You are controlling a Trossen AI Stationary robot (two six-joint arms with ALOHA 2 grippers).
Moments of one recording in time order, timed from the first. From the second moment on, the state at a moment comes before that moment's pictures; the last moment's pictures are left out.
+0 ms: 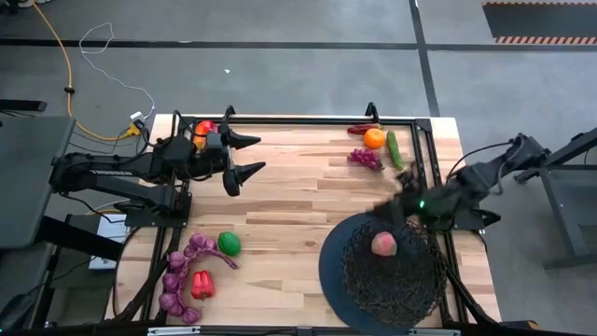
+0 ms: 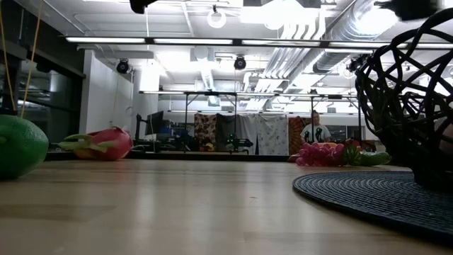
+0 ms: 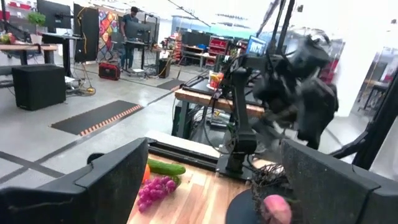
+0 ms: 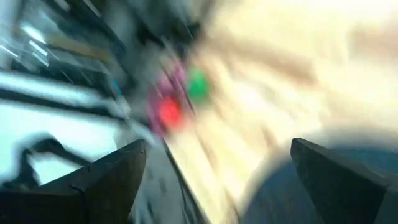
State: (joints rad) left arm 0.14 0.87 0.77 0.15 -0.22 -0.15; right arm 0.47 0.82 0.90 -0.55 0.48 1.30
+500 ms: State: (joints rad) left arm 0.14 0.79 0.77 0.15 -0.21 -0.33; right arm 0.06 0.89 0.90 -0.06 0.26 0.29
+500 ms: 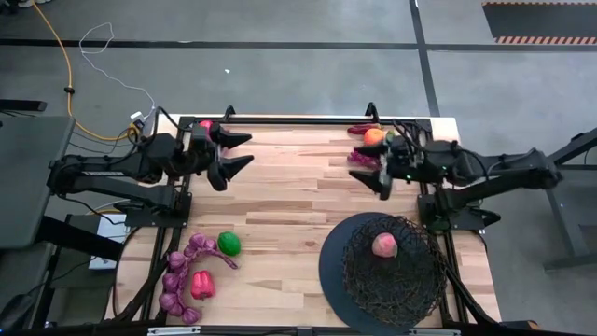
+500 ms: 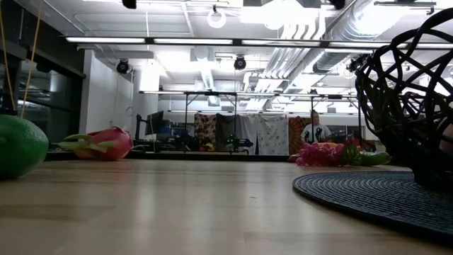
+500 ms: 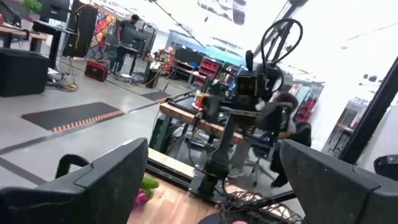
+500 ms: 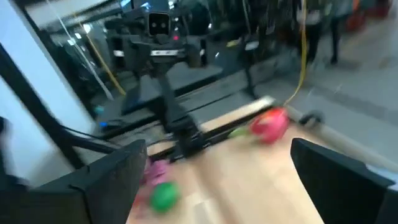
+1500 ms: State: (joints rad) left arm 0.14 0.79 0.77 0.15 -0.24 -0.26; right arm -0.32 1.08 1.09 -1.00 0.43 0.65
